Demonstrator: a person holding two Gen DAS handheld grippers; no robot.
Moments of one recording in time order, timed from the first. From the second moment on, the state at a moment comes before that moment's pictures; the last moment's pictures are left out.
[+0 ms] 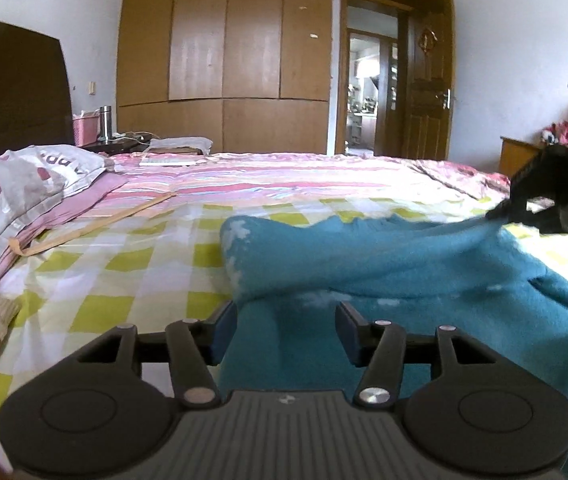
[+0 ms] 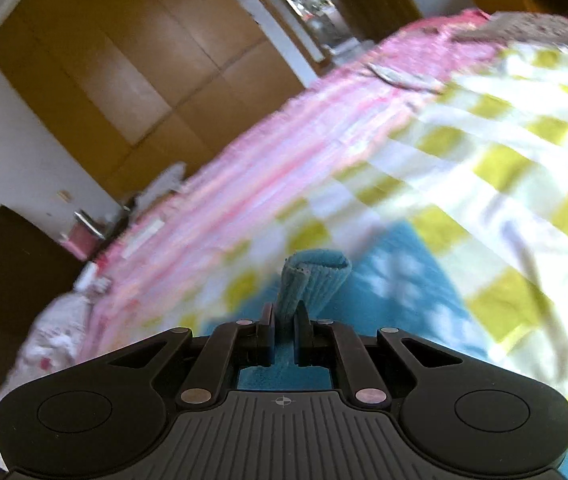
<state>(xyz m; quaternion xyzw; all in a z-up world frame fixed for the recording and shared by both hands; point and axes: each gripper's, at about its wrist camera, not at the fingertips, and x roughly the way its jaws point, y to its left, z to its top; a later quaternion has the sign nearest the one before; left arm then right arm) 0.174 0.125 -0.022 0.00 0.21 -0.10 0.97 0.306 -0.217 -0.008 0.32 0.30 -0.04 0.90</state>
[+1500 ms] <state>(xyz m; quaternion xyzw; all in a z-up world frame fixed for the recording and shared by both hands) 0.246 0.090 -0.017 0.09 0.28 -0.03 0.96 0.280 -0.214 -0.030 0.15 0.32 0.03 0.94</state>
